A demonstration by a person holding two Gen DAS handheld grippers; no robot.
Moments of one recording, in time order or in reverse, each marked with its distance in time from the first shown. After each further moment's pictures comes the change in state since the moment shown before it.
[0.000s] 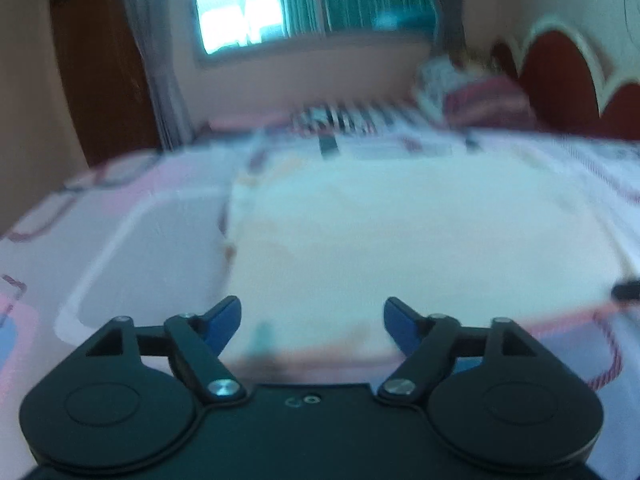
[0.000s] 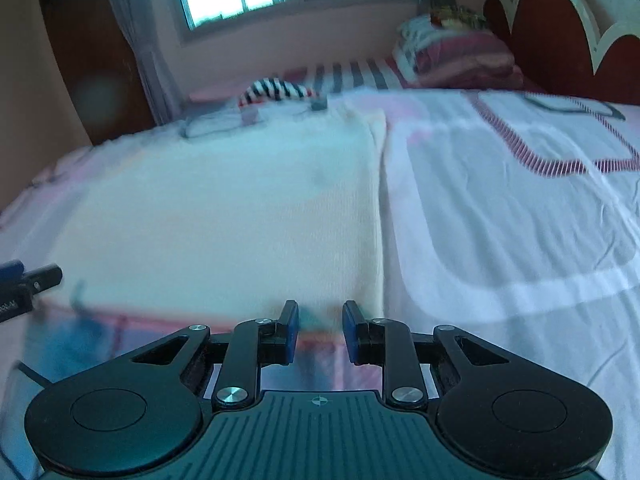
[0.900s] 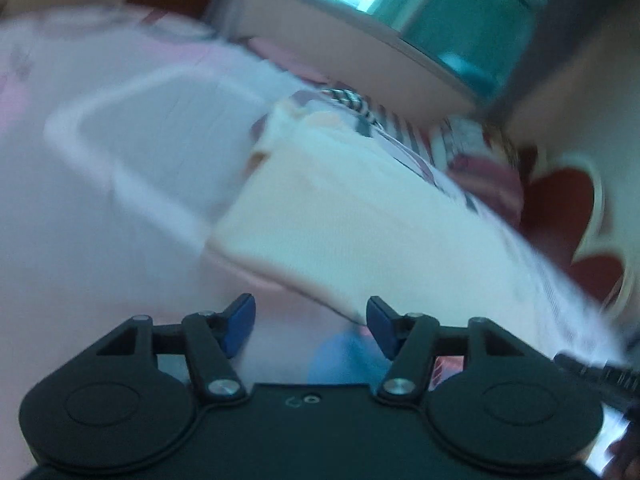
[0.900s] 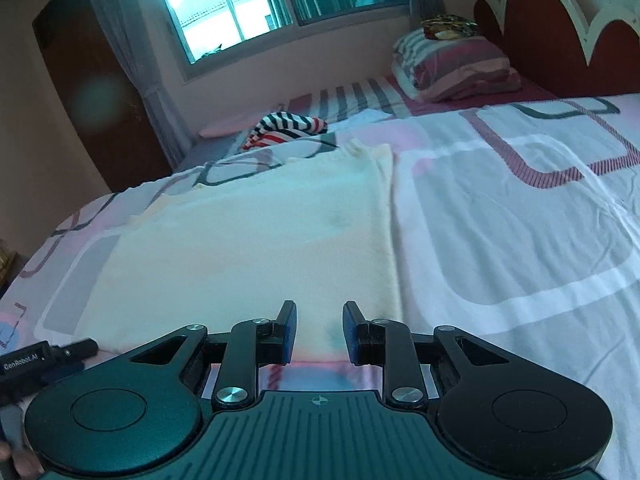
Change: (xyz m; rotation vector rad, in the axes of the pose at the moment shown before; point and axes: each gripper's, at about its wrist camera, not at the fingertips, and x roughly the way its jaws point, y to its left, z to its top) left arm -0.008 0.063 -0.042 -0.632 0.045 -0.244; right arm -0.029 0.004 0.019 0.095 -0.077 0.074
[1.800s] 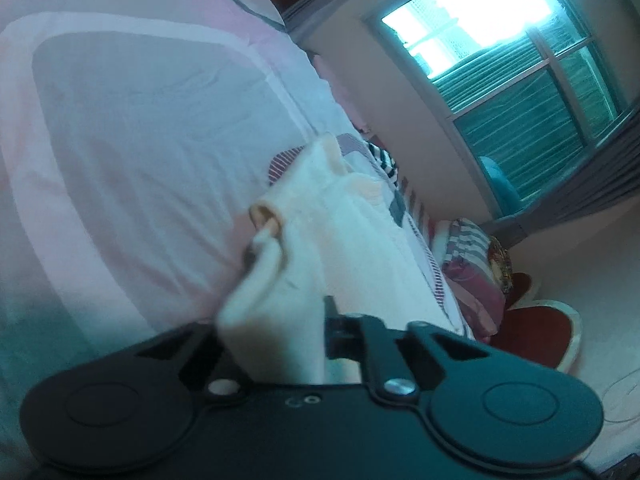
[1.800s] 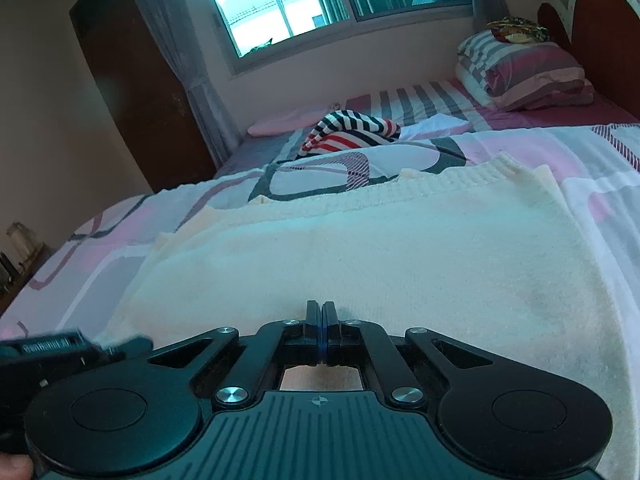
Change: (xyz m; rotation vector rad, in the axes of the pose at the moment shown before) left arm 0.077 0.026 0.046 -0.391 -0.103 -0.095; right arm 0.139 0.073 0.035 -0.049 -0.014 0.136
